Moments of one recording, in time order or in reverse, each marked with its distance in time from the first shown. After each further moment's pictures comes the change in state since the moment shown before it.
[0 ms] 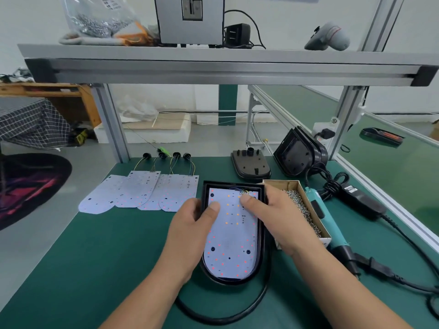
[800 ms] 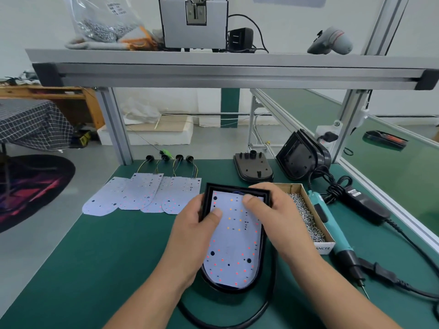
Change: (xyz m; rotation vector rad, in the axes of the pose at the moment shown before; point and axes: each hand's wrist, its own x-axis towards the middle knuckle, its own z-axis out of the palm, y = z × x) left_hand -0.001 0.002 -0.001 -0.049 -0.057 0.086; right_hand -0.007 -0.008 0.012 -0.016 0.144 -0.067
